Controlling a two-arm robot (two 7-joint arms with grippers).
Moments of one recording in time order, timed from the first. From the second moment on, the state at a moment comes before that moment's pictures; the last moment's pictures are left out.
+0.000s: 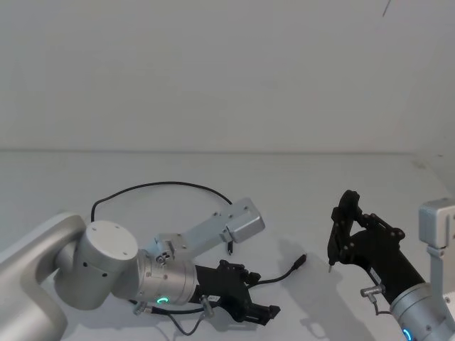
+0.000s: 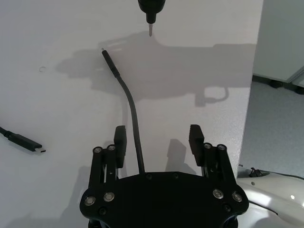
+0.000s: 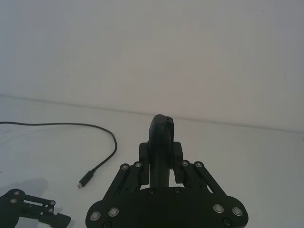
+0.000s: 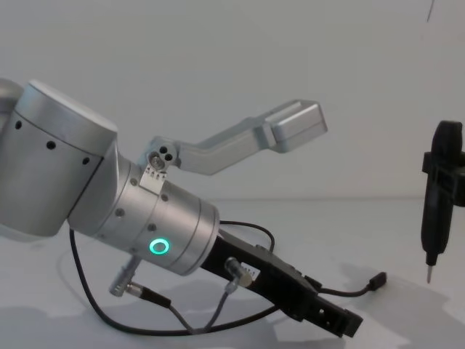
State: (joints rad) left arm -0.66 0.36 0.82 -1.41 -0.32 0.53 -0.69; right arm -0.01 0.34 -0.23 -1.77 0.29 0.03 0.07
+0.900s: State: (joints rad) left arm -0.67 0.36 0.83 -1.41 -0.31 0.55 -0.68; right arm -0.01 0.34 -0.23 -1.77 0.29 0.03 0.07
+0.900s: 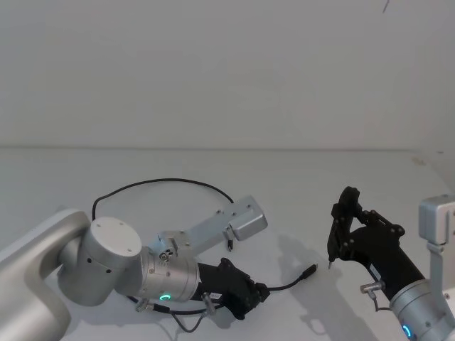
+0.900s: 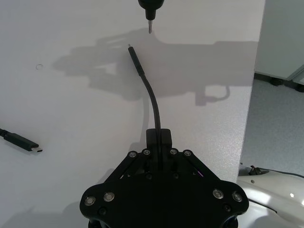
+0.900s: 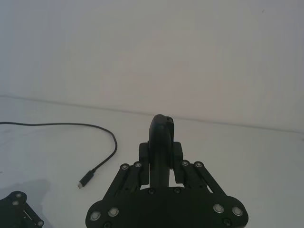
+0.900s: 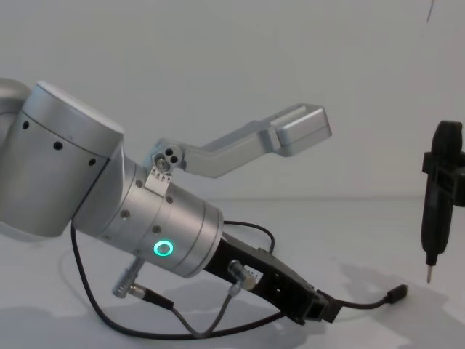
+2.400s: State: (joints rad) left arm -0.59 0.48 0.78 -1.53 -0.22 0.23 -0.60; right arm 0.13 0.28 -0.21 -1.71 0.32 0.05 0.15
